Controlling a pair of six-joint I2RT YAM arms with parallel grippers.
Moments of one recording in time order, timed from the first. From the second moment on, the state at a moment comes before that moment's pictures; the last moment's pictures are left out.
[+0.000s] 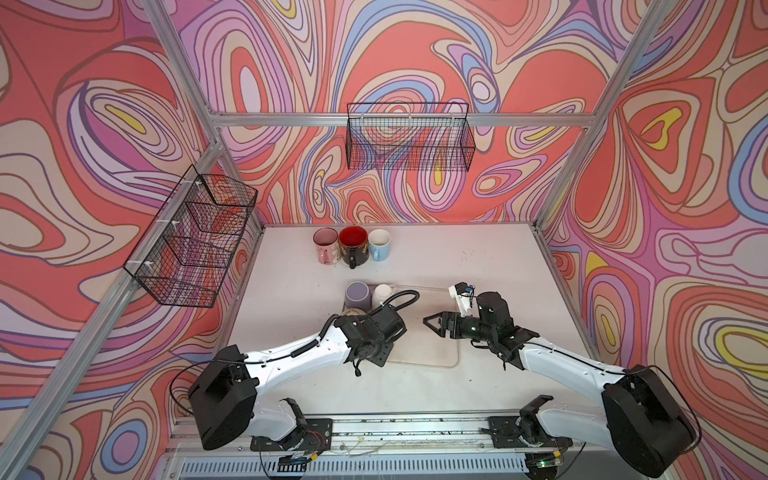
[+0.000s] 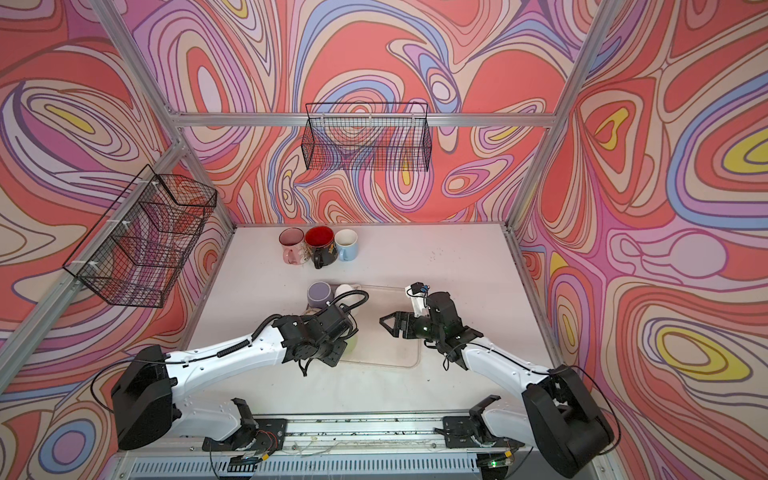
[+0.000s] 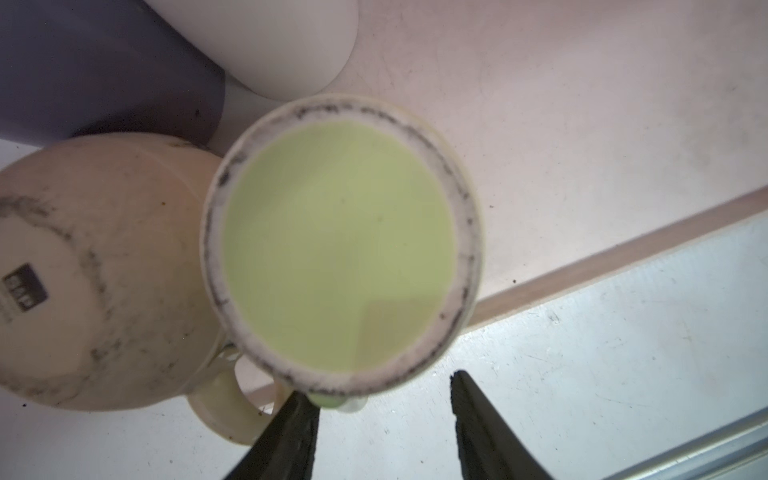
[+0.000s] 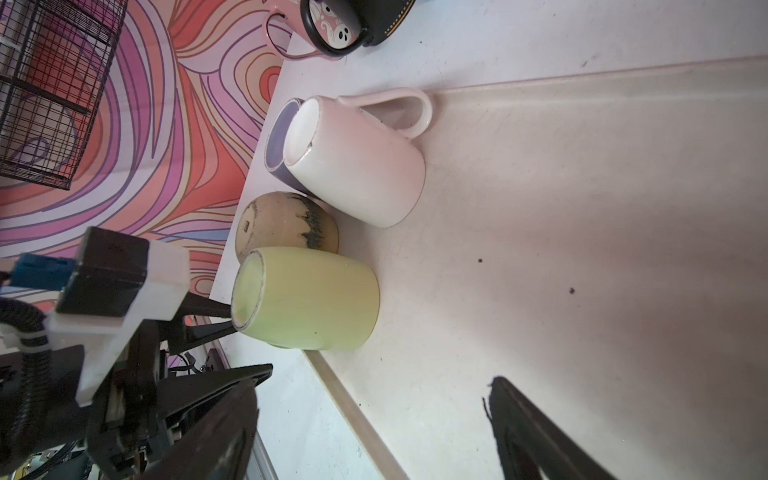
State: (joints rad) left arm -0.92 1.39 0.91 -0.76 -0.20 -0.42; right arm 0.47 1.22 0.48 0.18 -0.50 0.62
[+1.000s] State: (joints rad) left arm -0.90 1.42 0.91 -0.73 -0.18 -0.42; right arm 0.47 1.22 0.47 0.20 -0.51 0.62
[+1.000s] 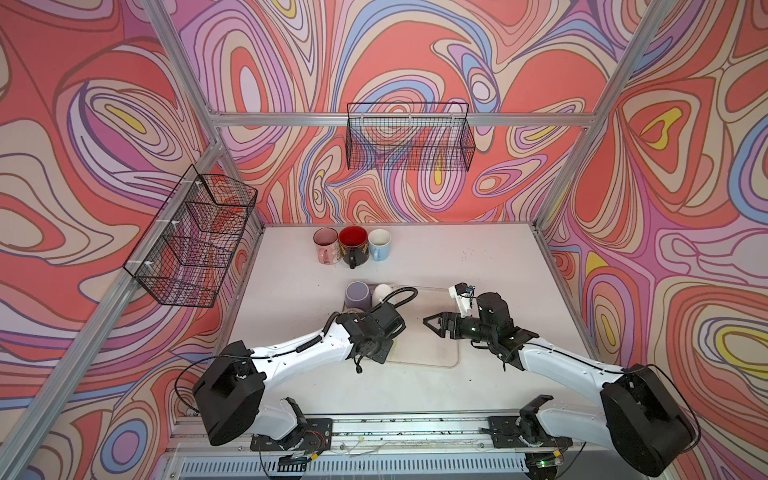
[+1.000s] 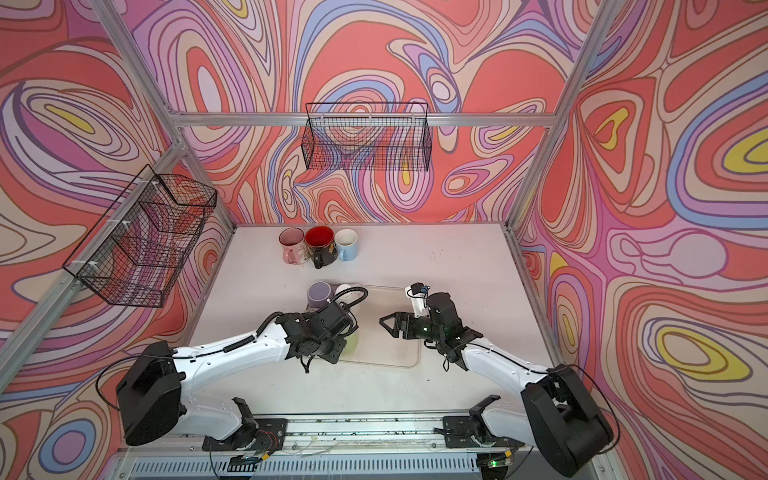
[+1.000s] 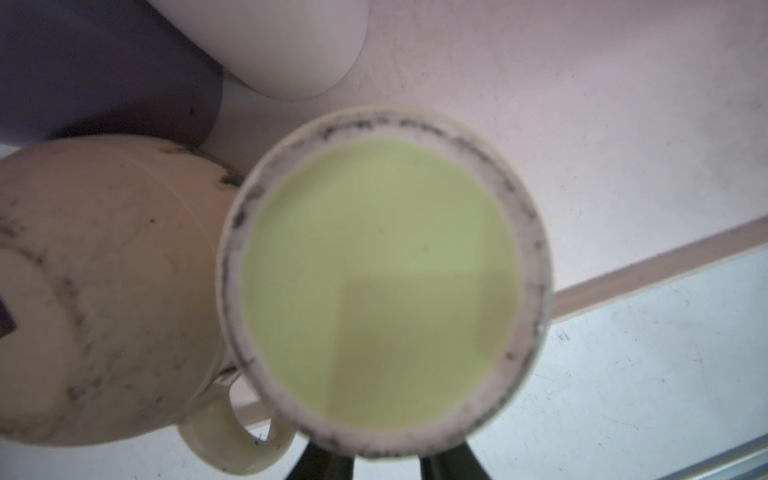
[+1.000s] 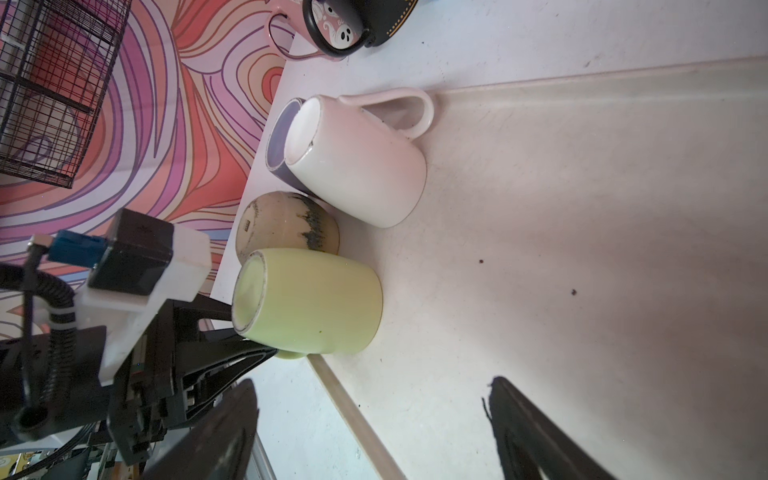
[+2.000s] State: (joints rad) left arm -0.90 1.41 0.91 -0.73 -0.17 -0.42; right arm 0.47 1.22 0.47 0.20 -0.51 0.62
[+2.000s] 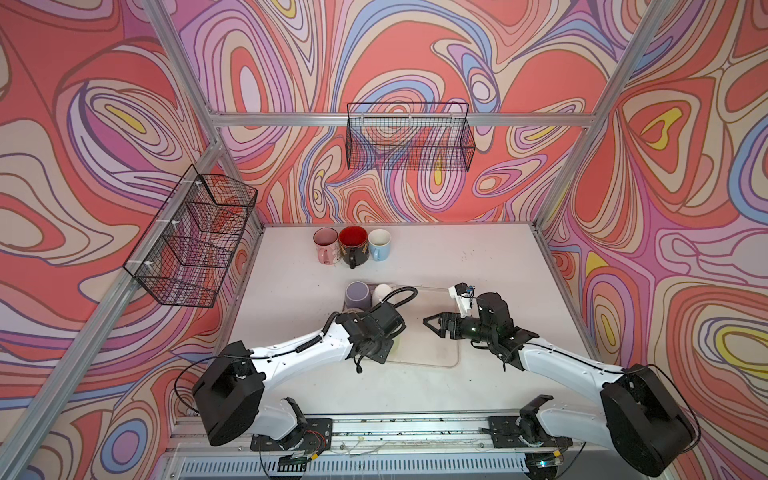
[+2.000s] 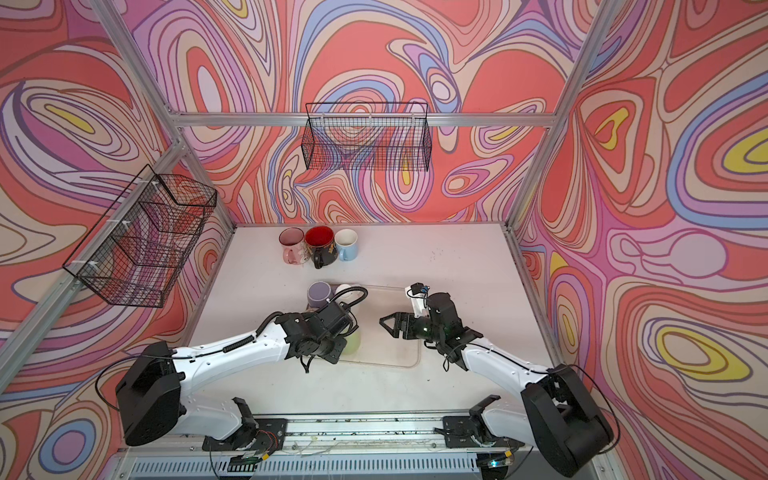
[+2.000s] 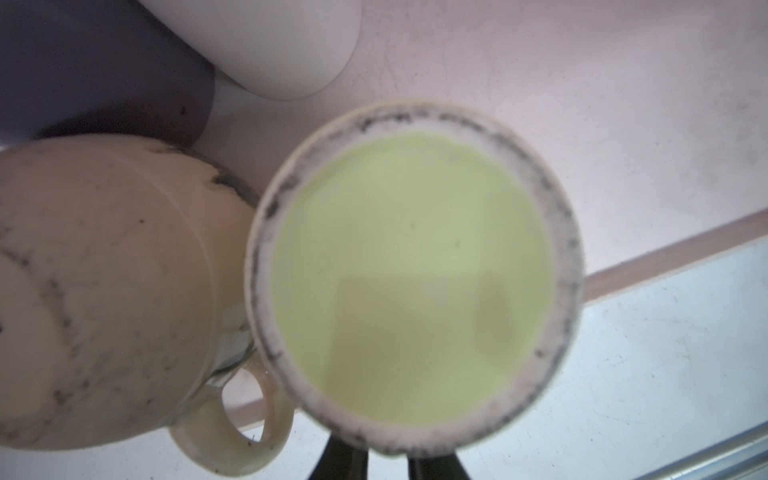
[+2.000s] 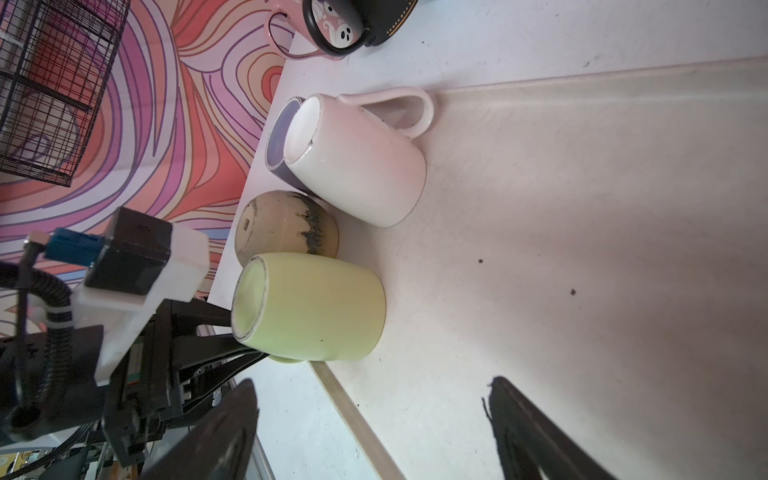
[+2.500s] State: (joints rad) left arm -0.88 1.35 0.97 -0.77 -0.17 -0.42; right arm 0.47 1.18 0.47 0.16 -0.51 0.60
